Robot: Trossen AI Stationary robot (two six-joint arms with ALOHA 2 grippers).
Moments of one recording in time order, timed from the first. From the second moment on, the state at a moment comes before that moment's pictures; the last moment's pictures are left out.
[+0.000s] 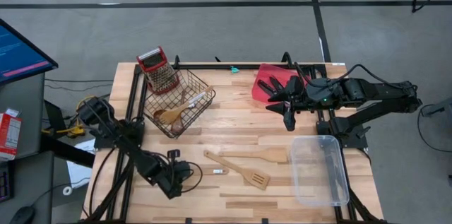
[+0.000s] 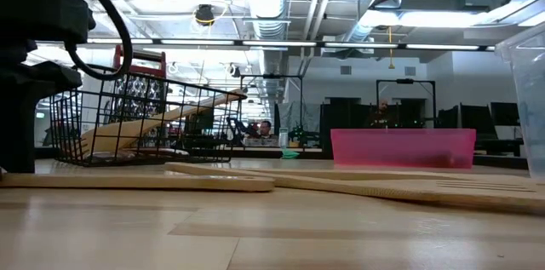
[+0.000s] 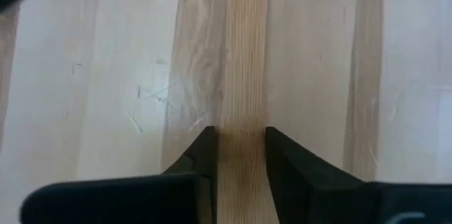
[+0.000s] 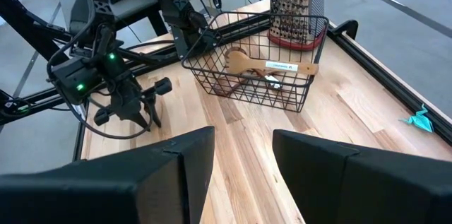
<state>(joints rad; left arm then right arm) -0.77 1.69 0.80 -0.48 -0.33 -0.82 0.15 1.07 1.27 -0.71 0.29 0.38</state>
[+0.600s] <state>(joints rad) -0.77 1.57 0.79 -0.48 -0.33 -0.85 0.15 1.07 1.27 -0.71 0.29 0.39</state>
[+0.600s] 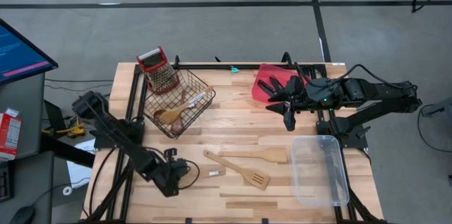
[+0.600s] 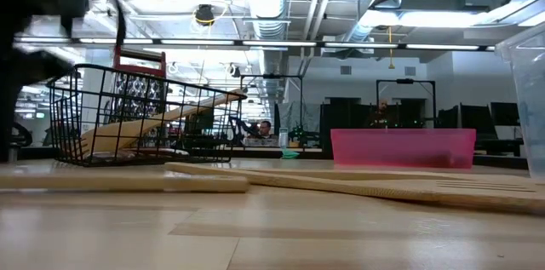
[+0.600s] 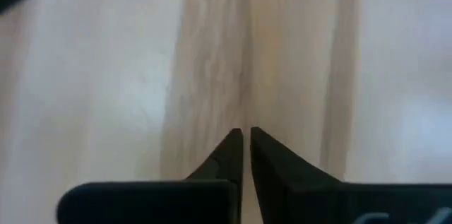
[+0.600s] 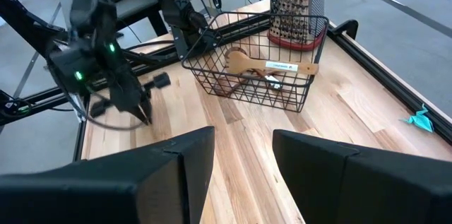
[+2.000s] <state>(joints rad) -0.69 1.91 0.75 0.33 -0.58 -0.54 0.15 1.07 1.27 -0.75 0.29 0.39</state>
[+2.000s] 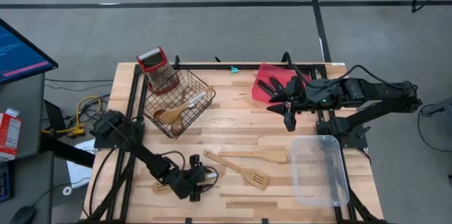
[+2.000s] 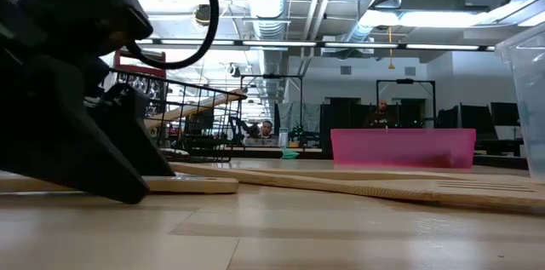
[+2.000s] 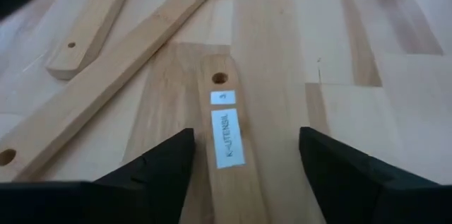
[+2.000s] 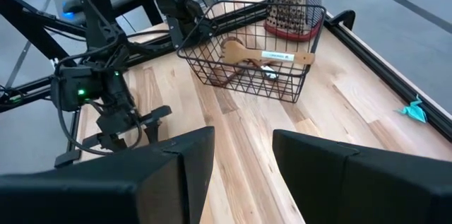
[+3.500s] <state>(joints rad) -0.56 1.25 0.75 0.16 -0.62 -0.49 0.15 1.07 1.27 -0.75 0.29 0.38</state>
